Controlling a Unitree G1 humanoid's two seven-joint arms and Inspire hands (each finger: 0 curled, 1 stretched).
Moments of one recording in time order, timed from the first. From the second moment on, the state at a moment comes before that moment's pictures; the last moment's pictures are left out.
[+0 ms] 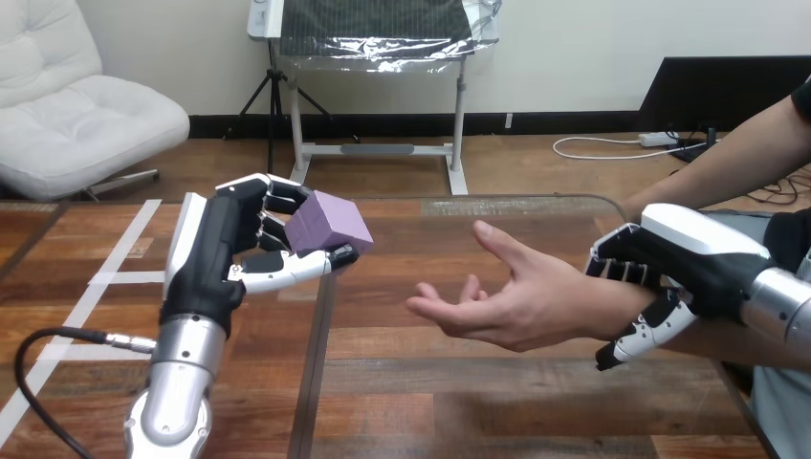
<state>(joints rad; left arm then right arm) -0.20 0.19 0.05 0.32 0.18 -0.26 0.00 -0.35 -0.79 0.18 0.40 -0.38 -0.35 0.41</state>
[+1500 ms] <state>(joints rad) -0.46 0.17 -0.03 0.71 0.18 -0.30 -0.01 -0.32 -0.76 0.16 0.23 -0.35 -0.27 0.46</state>
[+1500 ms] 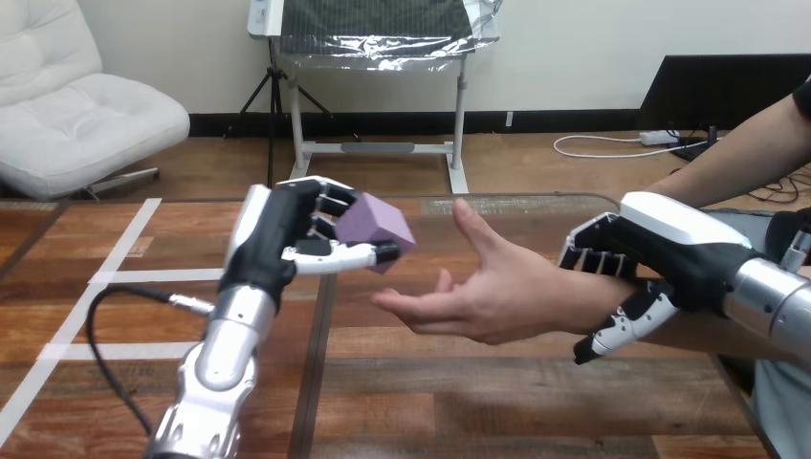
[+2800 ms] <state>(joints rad) -0.53 0.10 -0.11 0.79 0.21 -0.31 -0.01 -0.30 -0.75 0.15 0.14 -0.35 -0.24 0.47</state>
